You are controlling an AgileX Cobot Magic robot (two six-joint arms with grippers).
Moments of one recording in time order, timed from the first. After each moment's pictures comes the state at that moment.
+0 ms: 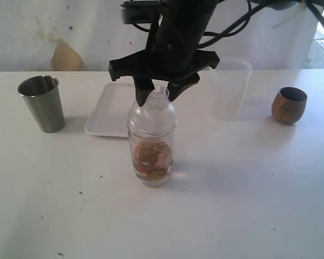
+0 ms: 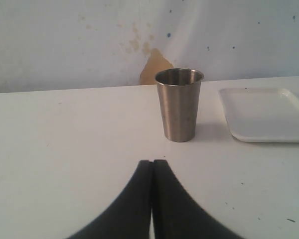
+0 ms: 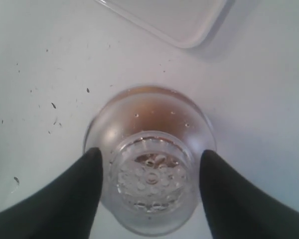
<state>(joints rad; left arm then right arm) -0.04 0.00 -0.01 0.04 0.24 0.00 0.54 1.88 -1.83 0.07 1.22 0.22</state>
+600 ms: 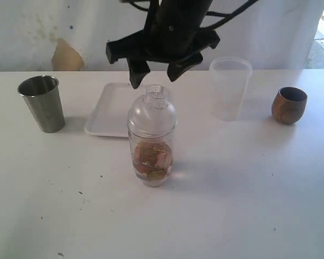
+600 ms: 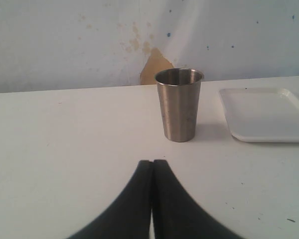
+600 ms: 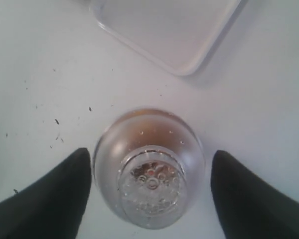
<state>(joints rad) -0.04 0.00 -0.01 0.04 0.24 0.00 0.54 1.86 -1.89 0.03 1.21 0.19</state>
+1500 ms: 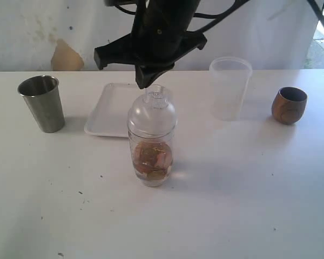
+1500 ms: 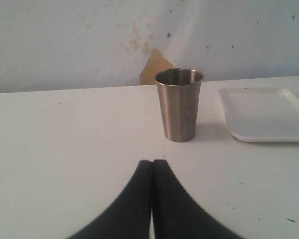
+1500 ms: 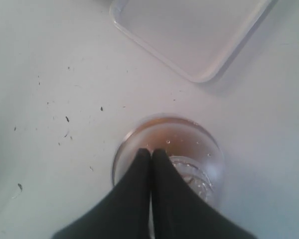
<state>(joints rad) -0.04 0.00 -0.01 0.04 0.24 0.00 0.57 1.90 -1.93 0.04 1.22 0.15</state>
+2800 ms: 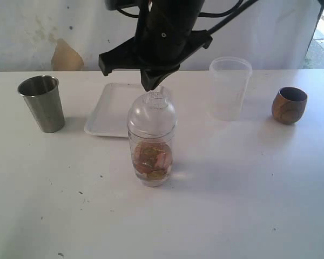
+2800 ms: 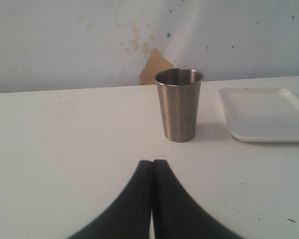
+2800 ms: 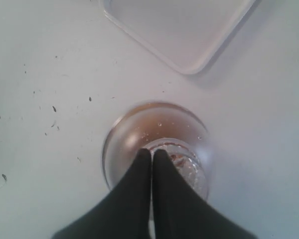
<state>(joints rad) -0.04 0.00 -0.01 0.04 0.24 0.00 0.59 1.86 -1.89 -0.02 1.22 0.15</state>
